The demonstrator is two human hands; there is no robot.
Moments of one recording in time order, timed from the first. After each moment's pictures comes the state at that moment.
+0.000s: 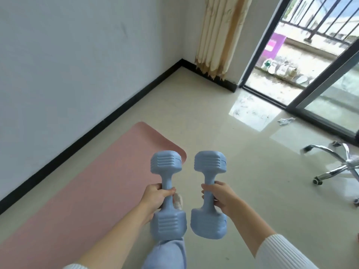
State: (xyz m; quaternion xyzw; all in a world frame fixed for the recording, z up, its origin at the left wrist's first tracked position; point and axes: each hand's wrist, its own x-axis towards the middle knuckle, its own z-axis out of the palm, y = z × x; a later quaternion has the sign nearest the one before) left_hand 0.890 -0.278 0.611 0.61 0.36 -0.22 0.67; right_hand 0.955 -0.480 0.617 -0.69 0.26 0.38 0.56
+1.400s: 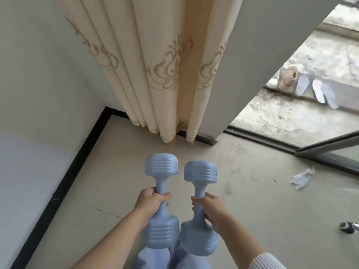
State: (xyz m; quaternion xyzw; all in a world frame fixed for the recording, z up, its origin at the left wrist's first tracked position) left_hand 1.982 -0.334 0.383 0.67 0.32 -0.36 0.56; right_hand 1.956 -0.528 0.383 -0.60 0.43 0.34 0.59
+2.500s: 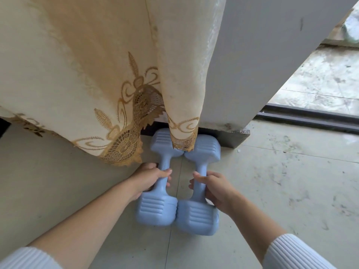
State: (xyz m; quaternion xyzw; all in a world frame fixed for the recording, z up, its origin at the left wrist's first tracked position) left_hand 2.225 -0.420 -0.078 0.73 0.16 -0.42 0.52; right_hand 2.156 -0.609 -0.087 -0.55 0.38 0.25 0.71
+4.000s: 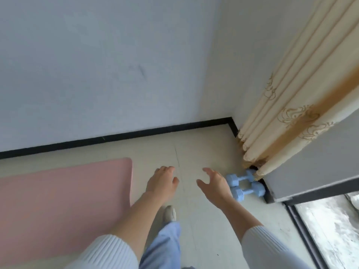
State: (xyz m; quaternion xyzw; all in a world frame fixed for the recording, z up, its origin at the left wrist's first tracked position) left_hand 1.650 -0.392 0.603 0.85 0.45 -0.06 0.26; right_hand 1.793 -0.503 0.599 -0.86 -0.35 0.30 0.20
